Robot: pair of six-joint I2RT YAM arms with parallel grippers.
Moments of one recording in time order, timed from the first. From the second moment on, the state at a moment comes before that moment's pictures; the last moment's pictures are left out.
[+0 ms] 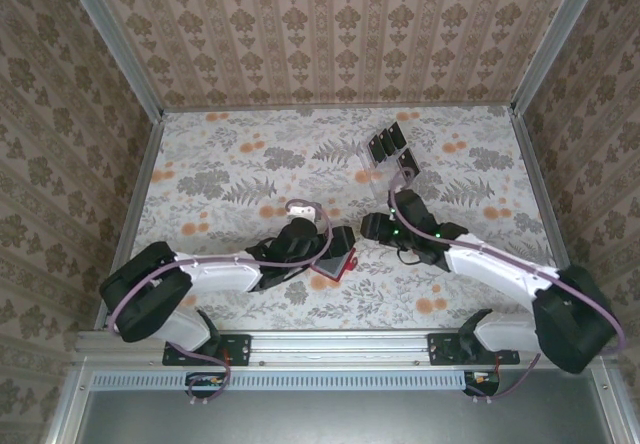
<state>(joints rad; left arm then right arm) -0.99 1.47 0.55 0.38 -0.10 -0.88 0.58 1.22 0.66 -0.21 -0.02 0.79</state>
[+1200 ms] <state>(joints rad) -1.17 1.46 0.51 0.41 -0.31 -0.98 0.53 1.03 0.54 -0.32 -0.14 0.82</state>
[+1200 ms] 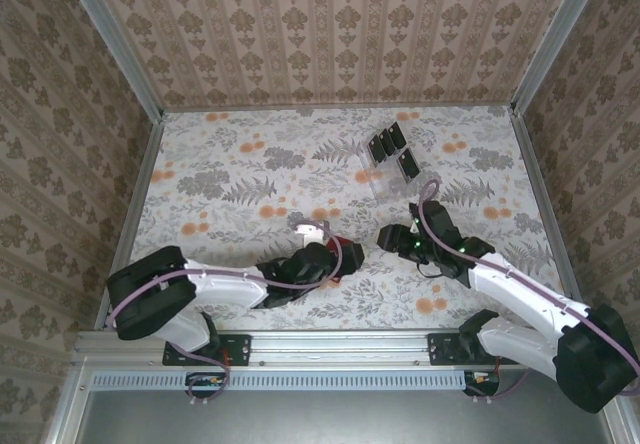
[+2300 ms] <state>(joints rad) -0.80 1.04 0.48 0.01 -0.17 -0.83 1.06 1.64 0.83 -0.11 -0.11 0.91</state>
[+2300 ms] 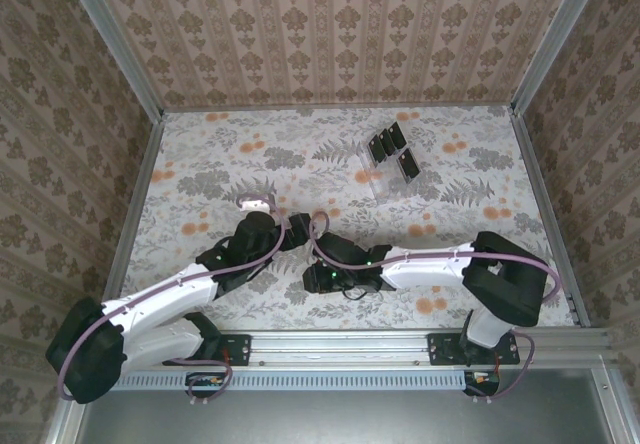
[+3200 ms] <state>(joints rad) -0.80 1.08 0.49 0.01 -0.13 -0.82 0.89 1.60 0.73 -0.10 -0.11 0.82</state>
